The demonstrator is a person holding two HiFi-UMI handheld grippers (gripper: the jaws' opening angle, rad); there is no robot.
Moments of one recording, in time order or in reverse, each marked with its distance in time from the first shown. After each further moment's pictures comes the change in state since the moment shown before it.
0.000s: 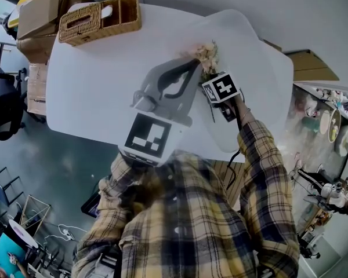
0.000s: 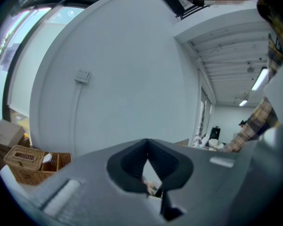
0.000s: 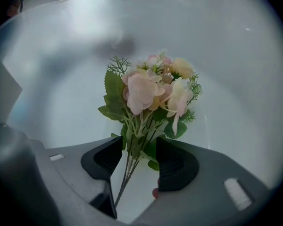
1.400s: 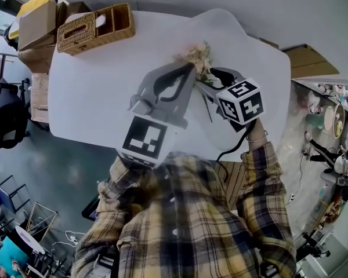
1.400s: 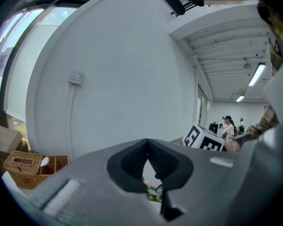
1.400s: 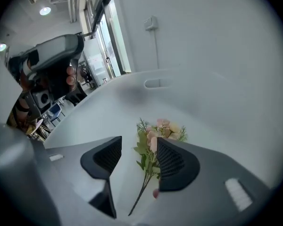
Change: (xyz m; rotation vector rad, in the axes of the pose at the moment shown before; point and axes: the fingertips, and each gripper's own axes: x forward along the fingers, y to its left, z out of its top) left arm 0.009 -0.022 0.002 0.042 0.028 -0.022; right arm -0.131 0.030 0.049 -0.054 -0.395 0.090
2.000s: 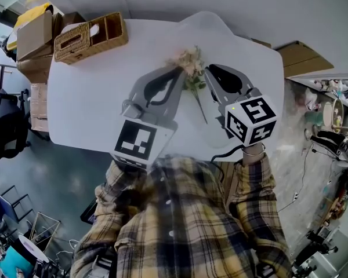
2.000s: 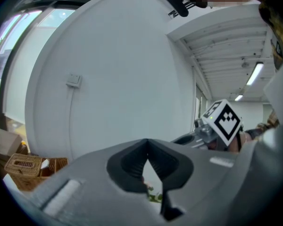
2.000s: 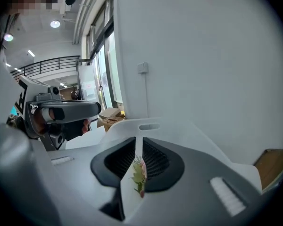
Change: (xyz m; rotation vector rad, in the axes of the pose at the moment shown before) left arm -0.005 -0.012 0.008 0.016 -0.006 -0.007; right arm -0.092 0.008 0.064 0.029 -0.389 -0.153
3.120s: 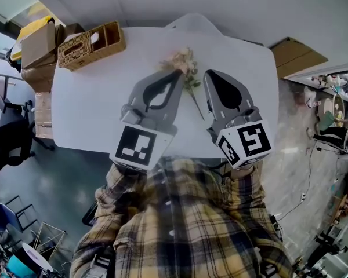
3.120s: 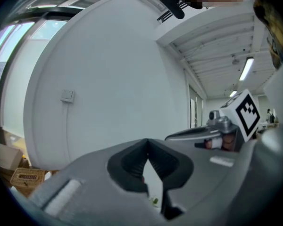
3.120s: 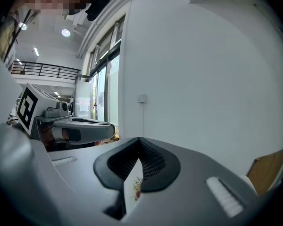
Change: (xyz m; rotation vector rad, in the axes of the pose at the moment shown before) left arm -0.033 -0.049 0.034 0.083 -0.068 -0.030; right arm -0.087 0.051 0.047 -0.060 -0.328 -0.127
